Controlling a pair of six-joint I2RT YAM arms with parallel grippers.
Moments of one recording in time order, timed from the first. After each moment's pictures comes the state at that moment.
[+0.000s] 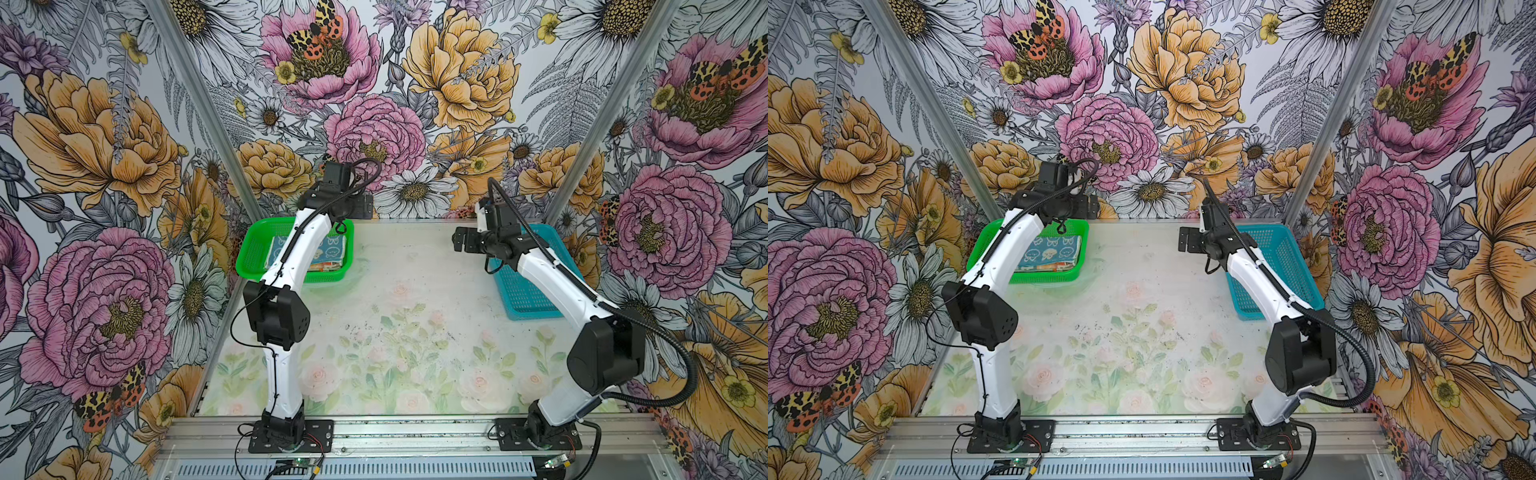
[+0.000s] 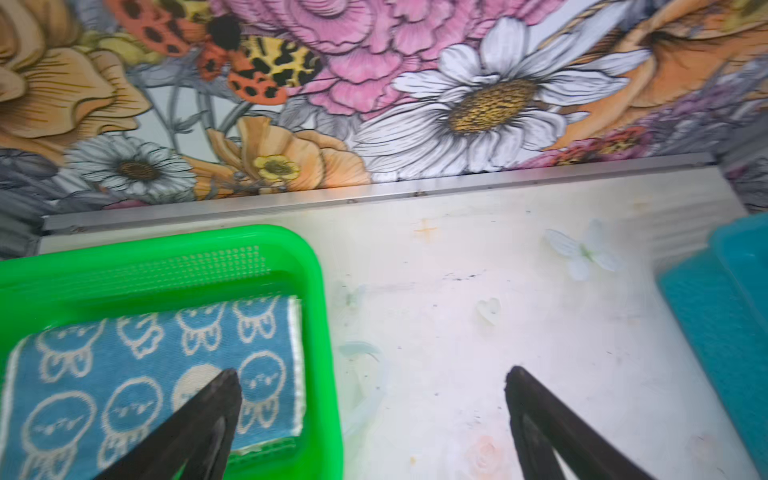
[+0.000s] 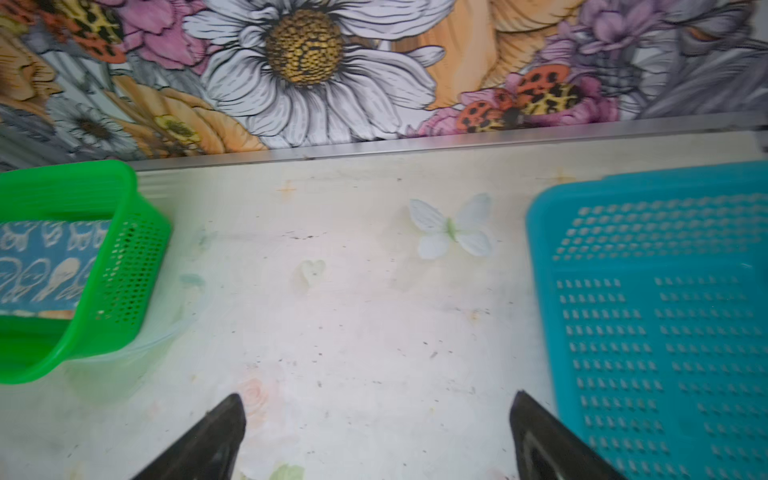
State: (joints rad) left arm -0.31 2.00 2.13 -0.79 -0.02 -0.16; right arm 0.24 1.62 1.43 -0.57 0.02 0.26
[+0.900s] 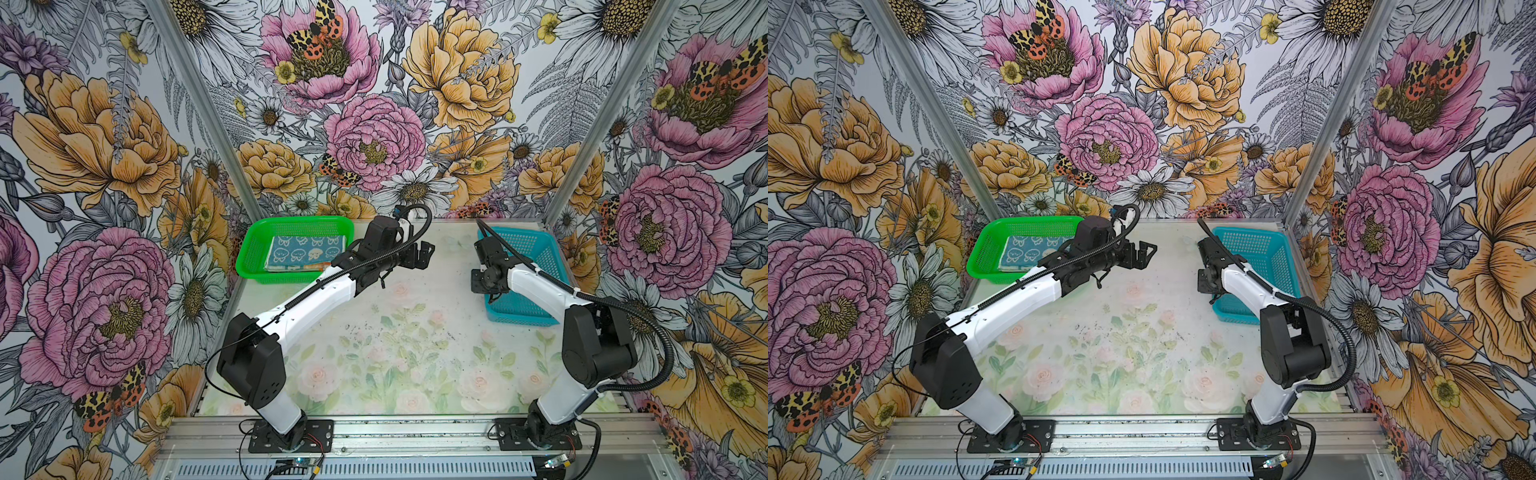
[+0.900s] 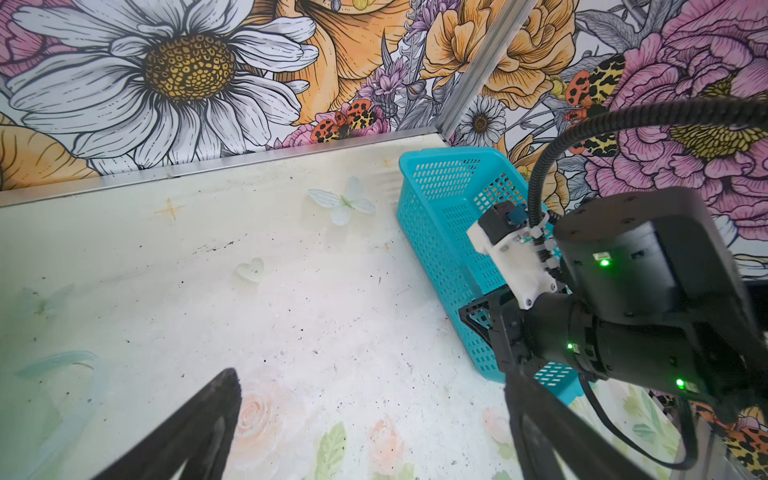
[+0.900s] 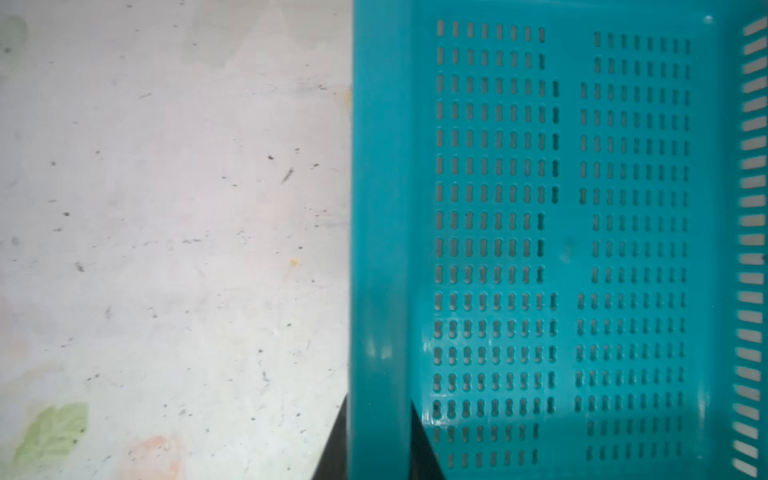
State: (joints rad) left arm -0.65 1.59 1.38 -0.24 0.07 -0.33; right arm 0.31 1.70 1.23 -0.68 0.17 0.34
